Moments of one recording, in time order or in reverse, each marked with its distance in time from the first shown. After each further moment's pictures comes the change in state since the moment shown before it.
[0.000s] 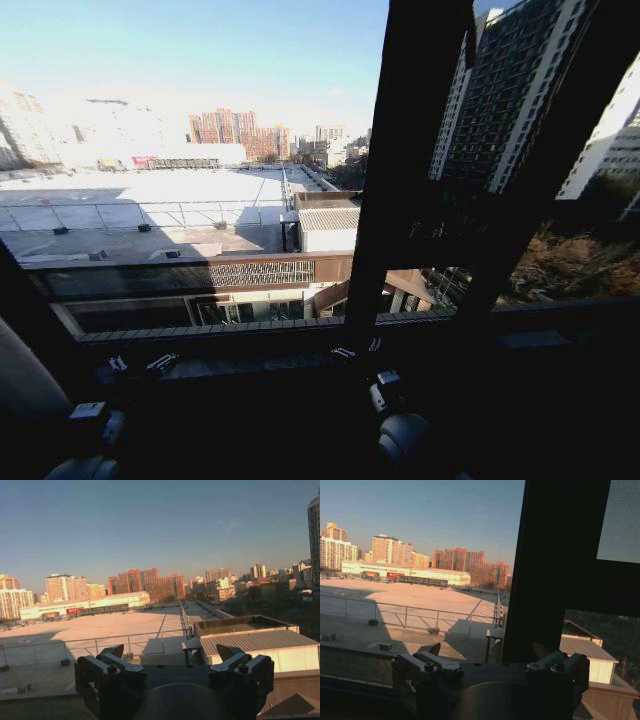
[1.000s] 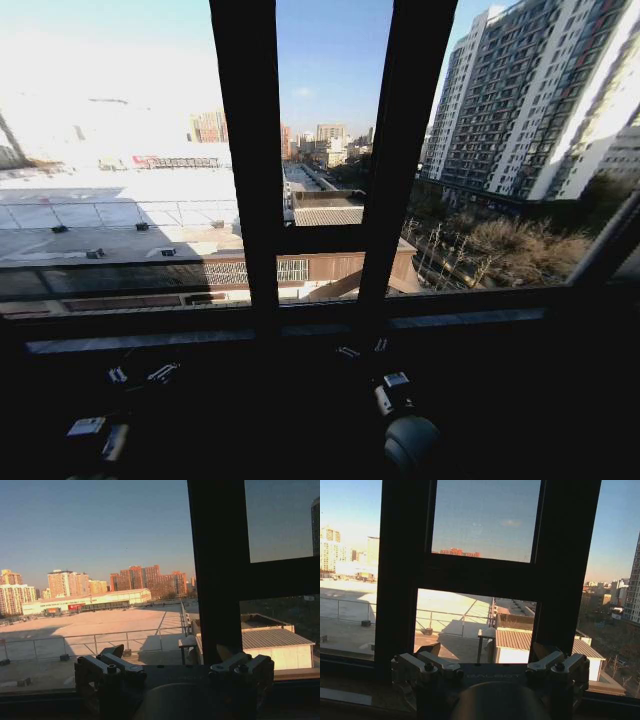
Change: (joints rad) left arm 0.035 -0.057 -0.005 -0.012 0.026 -0.027 0.026; right arm -0.028 0.004 0.016 0.036 -0.004 -0.007 0.019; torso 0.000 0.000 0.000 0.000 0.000
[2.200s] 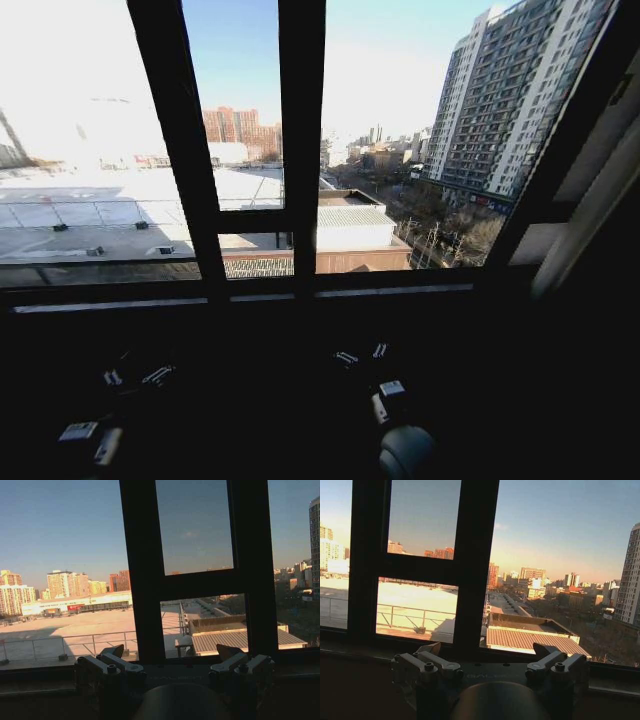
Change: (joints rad) left arm 0.033 0.037 -0.015 0.032 -0.047 -0.055 -0.002; right arm -0.050 0.031 -0.018 0.023 -0.069 0.010 0.030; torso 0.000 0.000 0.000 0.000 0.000
